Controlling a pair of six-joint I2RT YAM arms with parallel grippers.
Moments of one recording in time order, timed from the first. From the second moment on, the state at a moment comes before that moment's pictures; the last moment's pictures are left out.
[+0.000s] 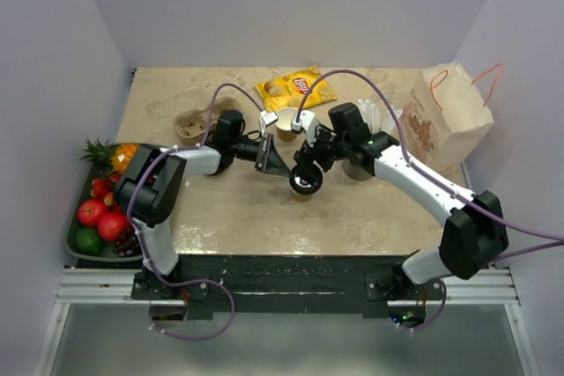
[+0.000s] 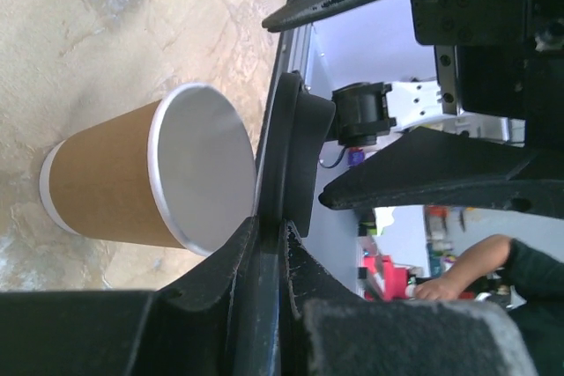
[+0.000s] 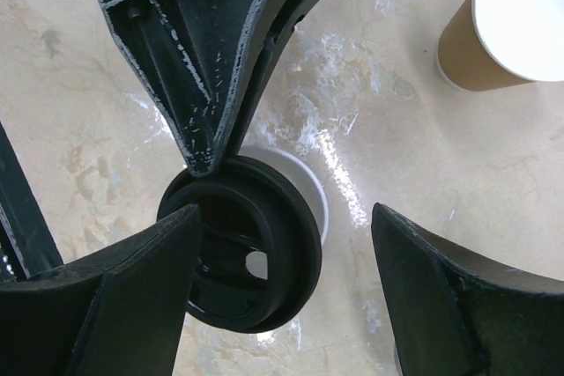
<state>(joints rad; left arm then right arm) -0.41 1.86 0.98 0.36 1.22 -0.70 0.56 1.45 1.13 -0.45 -0.42 -0.38</state>
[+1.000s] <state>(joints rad) -0.35 1.91 0.98 0.37 1.24 -0.83 0.56 1.52 1.21 -0.47 -0.40 -0.36</state>
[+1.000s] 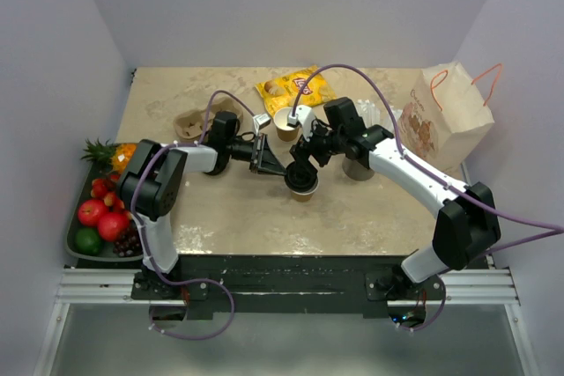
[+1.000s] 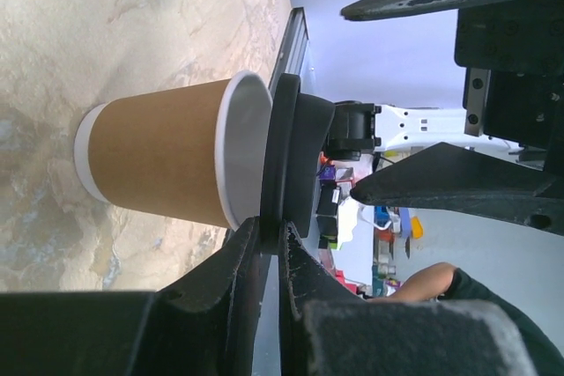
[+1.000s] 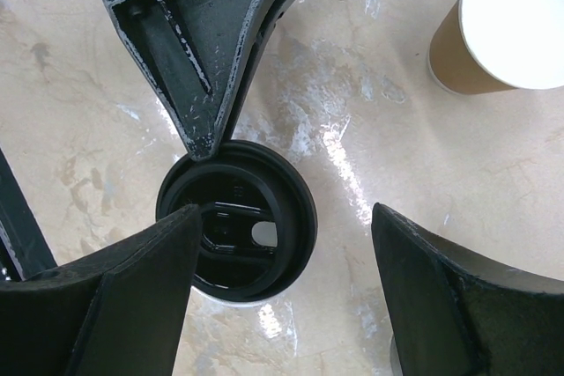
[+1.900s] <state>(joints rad) -0.35 1.95 1.02 0.28 1.22 -0.79 0.56 1.56 1.21 -0.54 -0.38 -0.39</state>
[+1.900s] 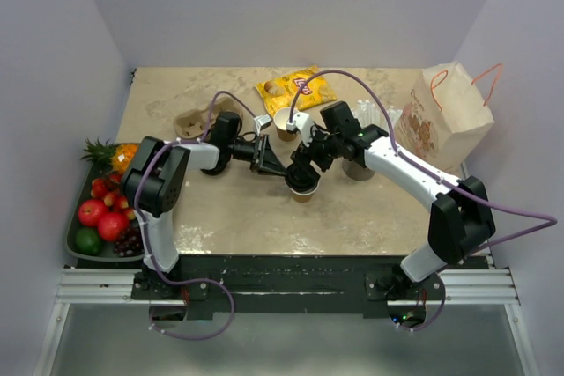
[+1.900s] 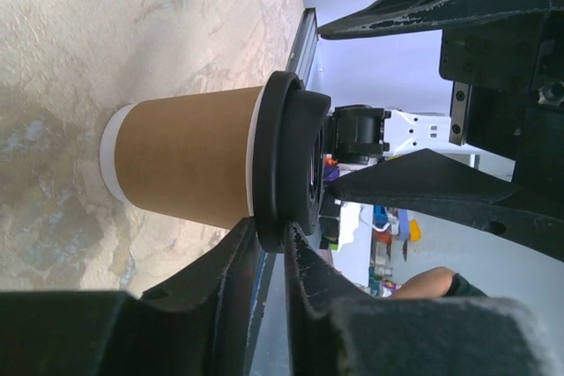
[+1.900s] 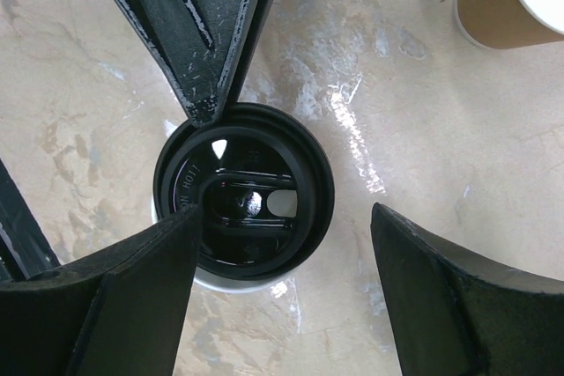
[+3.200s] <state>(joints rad) -0.37 1.98 1.10 0.18 1.20 -0.69 0.56 1.56 1.22 -0.63 -0.37 -0.45</state>
